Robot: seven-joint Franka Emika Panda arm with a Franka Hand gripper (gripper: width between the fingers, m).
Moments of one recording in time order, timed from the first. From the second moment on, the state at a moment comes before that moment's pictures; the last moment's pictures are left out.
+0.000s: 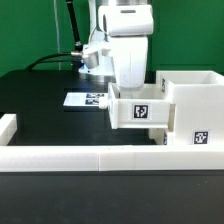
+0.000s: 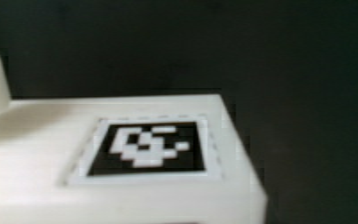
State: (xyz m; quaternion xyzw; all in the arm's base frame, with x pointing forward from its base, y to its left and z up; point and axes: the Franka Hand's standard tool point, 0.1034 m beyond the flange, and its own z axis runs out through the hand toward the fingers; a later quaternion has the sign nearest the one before) arm 0.548 -0.007 0.065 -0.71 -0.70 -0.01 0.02
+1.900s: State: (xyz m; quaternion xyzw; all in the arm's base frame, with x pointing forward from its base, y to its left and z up) arm 0.546 -0.006 0.055 -0.72 -0.70 -0.02 0.02
